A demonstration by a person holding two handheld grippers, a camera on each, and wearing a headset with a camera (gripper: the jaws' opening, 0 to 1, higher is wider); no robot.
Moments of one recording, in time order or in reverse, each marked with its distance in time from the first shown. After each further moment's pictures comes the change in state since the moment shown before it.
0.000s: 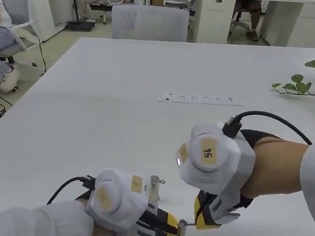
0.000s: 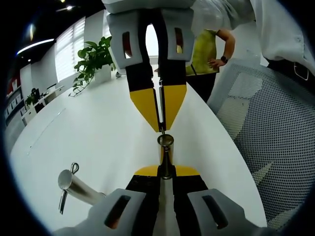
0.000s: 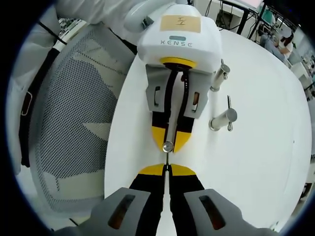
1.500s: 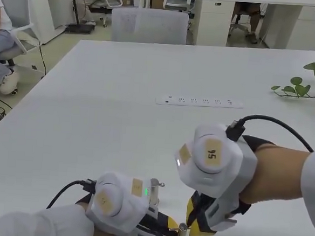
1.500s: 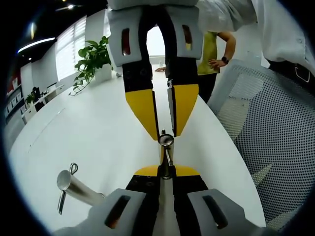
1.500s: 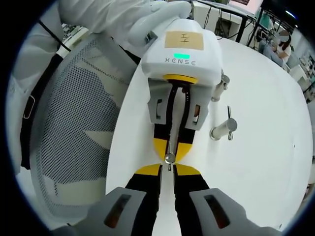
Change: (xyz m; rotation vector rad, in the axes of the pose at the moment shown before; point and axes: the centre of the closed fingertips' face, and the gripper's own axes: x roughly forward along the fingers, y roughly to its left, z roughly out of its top) left arm 0.000 0.000 0.001 -0.010 0.000 0.001; right arm 0.002 0.001 0.013 0.000 -0.088 0.003
